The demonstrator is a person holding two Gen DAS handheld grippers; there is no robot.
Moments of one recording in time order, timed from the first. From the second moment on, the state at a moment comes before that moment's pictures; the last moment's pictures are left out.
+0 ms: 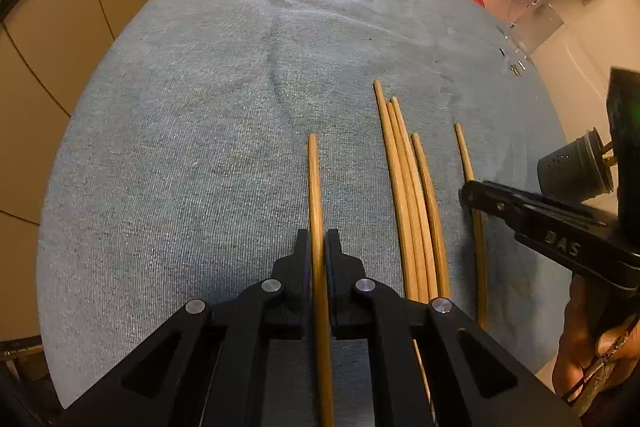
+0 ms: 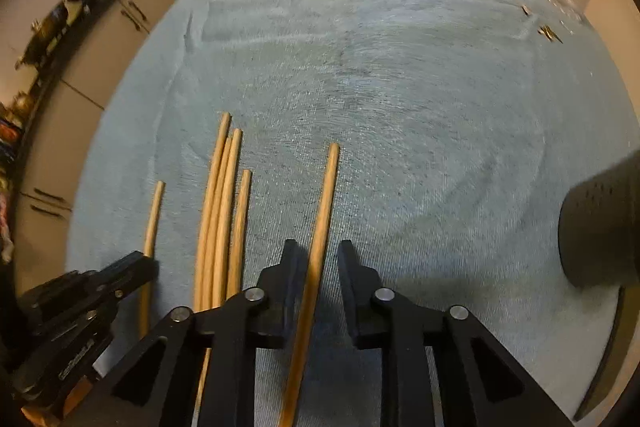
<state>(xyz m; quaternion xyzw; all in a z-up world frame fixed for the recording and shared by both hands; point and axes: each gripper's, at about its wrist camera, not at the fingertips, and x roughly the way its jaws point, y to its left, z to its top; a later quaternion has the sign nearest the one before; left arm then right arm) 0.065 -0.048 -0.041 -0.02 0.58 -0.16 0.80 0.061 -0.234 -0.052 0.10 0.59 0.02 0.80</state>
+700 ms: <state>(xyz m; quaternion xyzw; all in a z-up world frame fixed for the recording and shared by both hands) 0.039 -0.036 0.034 -0.06 0.47 -0.19 0.86 -0.023 -0.246 0.048 0.13 0.38 0.08 0.91</state>
